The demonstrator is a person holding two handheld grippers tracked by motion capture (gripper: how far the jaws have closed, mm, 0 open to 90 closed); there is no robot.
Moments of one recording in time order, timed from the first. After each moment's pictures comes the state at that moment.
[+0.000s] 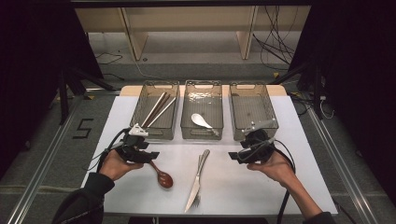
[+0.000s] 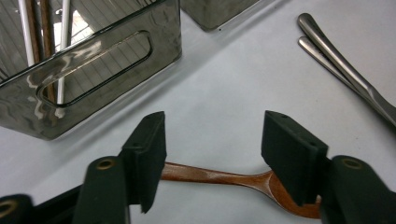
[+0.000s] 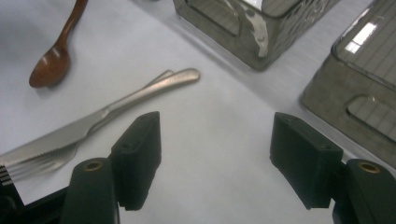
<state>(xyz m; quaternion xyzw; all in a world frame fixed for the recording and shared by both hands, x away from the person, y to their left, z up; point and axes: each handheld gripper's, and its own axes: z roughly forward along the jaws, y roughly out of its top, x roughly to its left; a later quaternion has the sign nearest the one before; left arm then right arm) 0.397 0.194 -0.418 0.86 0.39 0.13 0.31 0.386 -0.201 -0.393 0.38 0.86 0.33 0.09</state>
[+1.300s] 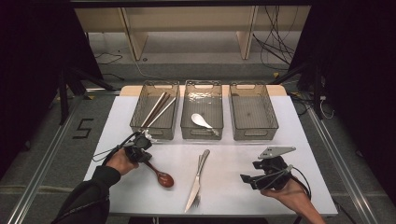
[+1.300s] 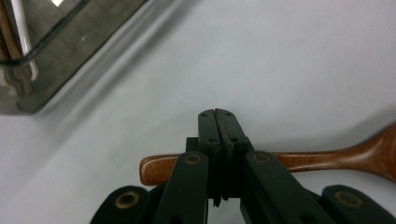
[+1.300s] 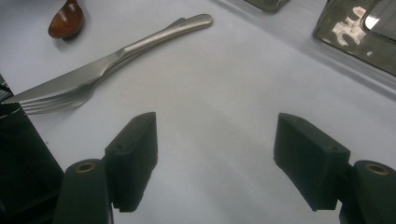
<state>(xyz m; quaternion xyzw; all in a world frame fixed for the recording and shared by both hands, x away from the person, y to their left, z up) 0.423 0.191 -0.465 0.91 0.36 0.11 0.15 0.326 -0.235 -0.420 0.39 0.85 0.34 0.09</state>
